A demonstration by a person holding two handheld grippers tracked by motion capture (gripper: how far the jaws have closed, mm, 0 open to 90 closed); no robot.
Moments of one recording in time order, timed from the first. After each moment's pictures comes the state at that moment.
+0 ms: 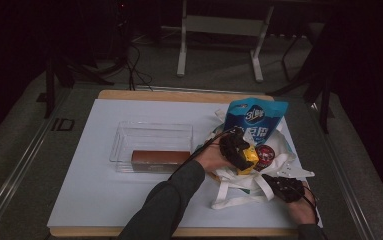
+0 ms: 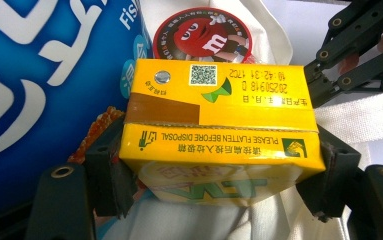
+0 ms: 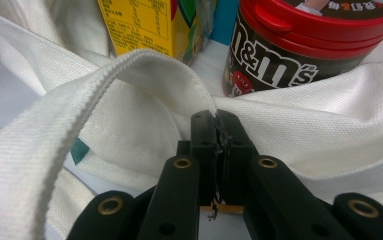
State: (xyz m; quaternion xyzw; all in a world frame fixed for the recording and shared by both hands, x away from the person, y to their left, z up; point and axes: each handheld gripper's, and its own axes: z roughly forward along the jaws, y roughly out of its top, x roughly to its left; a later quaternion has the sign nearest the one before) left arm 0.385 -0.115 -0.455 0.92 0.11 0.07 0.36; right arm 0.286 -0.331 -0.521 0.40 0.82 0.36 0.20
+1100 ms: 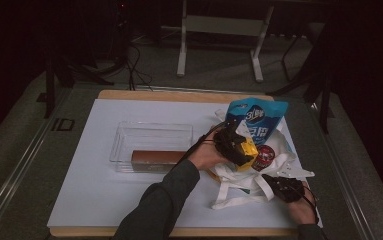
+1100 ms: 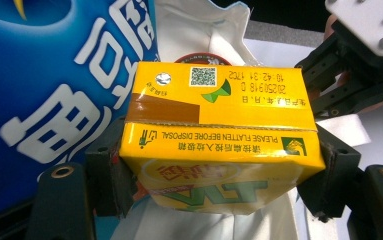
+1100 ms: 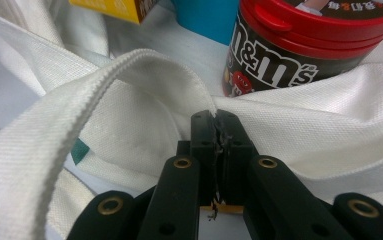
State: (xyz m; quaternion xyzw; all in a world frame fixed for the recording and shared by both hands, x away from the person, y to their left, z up) left arm 0.372 -0.090 -0.415 0.90 0.12 0.08 0.41; right arm 0.286 -0.332 -0.521 0.40 0.82 0.36 0.20
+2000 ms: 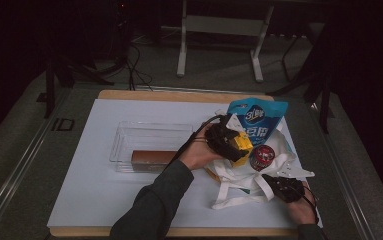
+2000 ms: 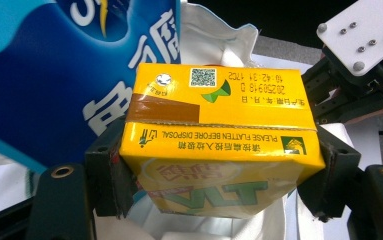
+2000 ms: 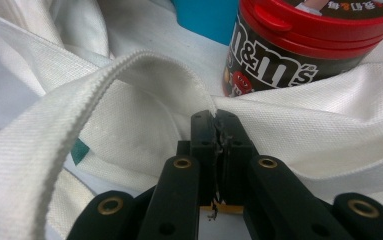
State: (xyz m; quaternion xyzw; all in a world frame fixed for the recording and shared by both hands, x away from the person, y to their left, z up) left arm 0.364 -0.064 -0.393 0.89 0.16 0.10 0.42; right arm 0.286 -0.331 -0.521 0.40 0.82 0.36 0.20
